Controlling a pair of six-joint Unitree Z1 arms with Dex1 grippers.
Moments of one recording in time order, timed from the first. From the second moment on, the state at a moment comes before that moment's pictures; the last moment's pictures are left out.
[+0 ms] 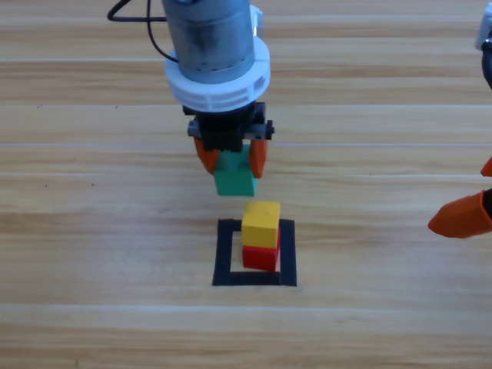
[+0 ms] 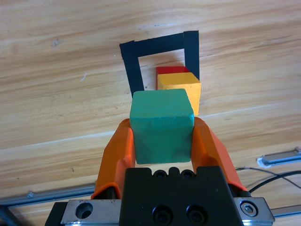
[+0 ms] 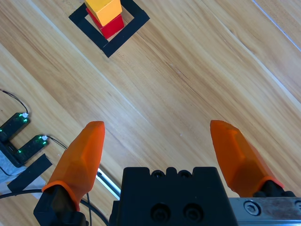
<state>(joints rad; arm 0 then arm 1) -0.81 2.22 -2.19 1.41 0.01 -0.76 0.89 1.43 -1.03 0.60 -0.02 0.06</state>
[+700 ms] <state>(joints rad) -0.87 2.25 -2.19 1.41 0.01 -0.77 0.89 1.43 -1.03 0.60 -0.02 0.06</state>
